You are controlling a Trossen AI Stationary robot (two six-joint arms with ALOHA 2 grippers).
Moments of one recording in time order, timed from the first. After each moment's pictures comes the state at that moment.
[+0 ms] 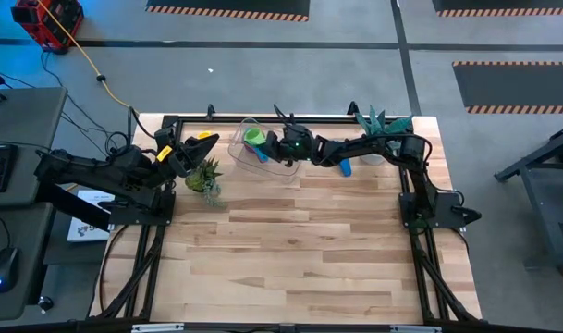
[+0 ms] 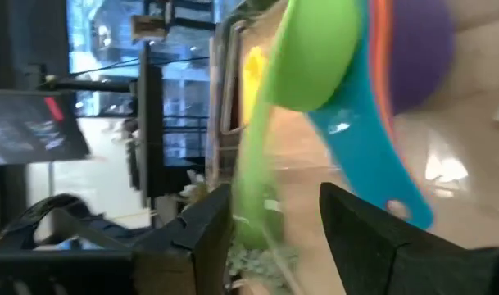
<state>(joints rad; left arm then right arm) -0.14 0.67 0.58 0.50 -0.57 -0.65 -0.35 2.08 1.22 0.52 -0.09 1.42</state>
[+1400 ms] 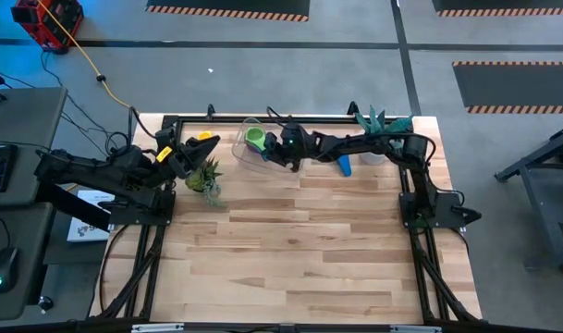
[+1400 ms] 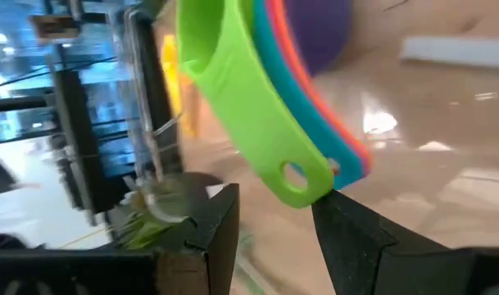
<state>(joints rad) -0.14 0.67 0.58 0.49 -0.54 -0.65 -0.35 2.06 1.31 0.18 -0.13 1.52</state>
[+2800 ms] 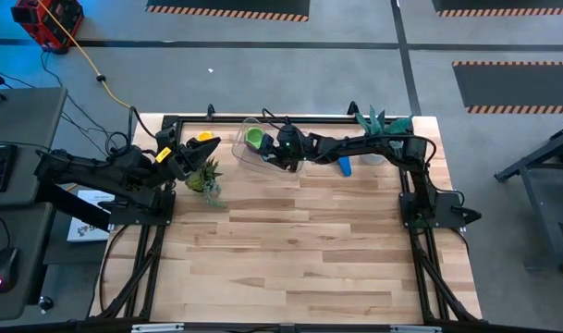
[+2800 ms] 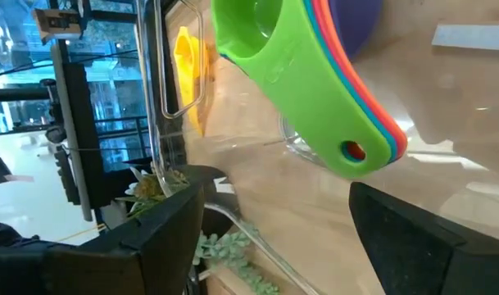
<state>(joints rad) -0.14 0.67 0.58 0.49 -0.51 -0.65 -0.31 2.06 1.35 0.14 -0.07 1.49</state>
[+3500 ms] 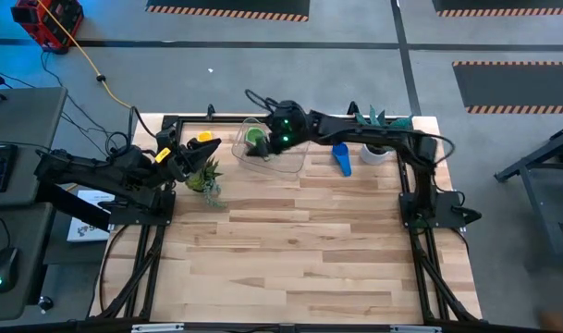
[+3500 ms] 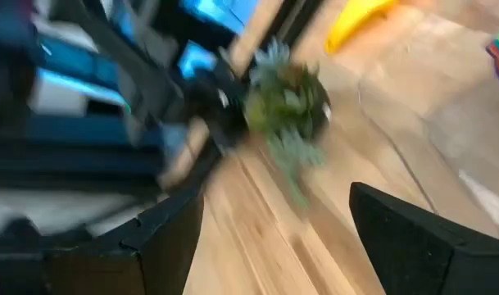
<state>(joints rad) -0.14 0.67 0.58 0.49 -0.48 -0.65 -0.32 1.97 1.65 -0.22 -0.41 0.84</state>
